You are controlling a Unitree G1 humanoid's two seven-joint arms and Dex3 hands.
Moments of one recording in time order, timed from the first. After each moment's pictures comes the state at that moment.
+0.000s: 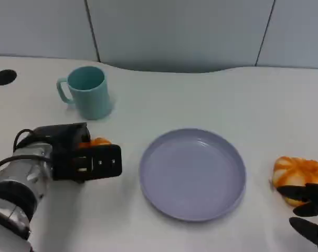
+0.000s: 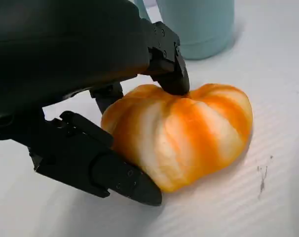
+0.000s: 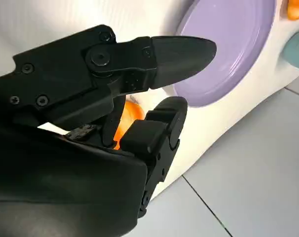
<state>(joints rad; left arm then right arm) -0.81 0.28 -0.52 1.21 0.70 -0.07 0.00 0.34 -0.31 -0.06 -0.25 -0.23 -0.09 0.14</state>
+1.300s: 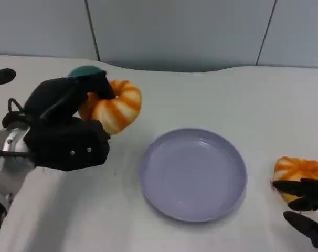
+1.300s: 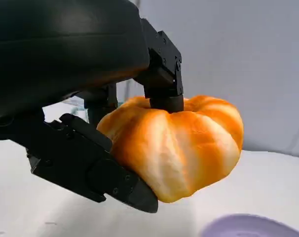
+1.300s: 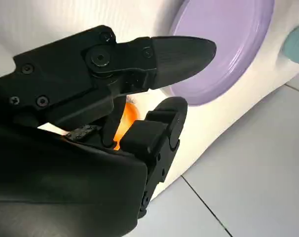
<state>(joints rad) -0.61 0.44 -0.31 0.57 0.46 -0.36 -0.02 0.29 -0.29 -0.04 -0.21 -0.25 -0.09 0.12</state>
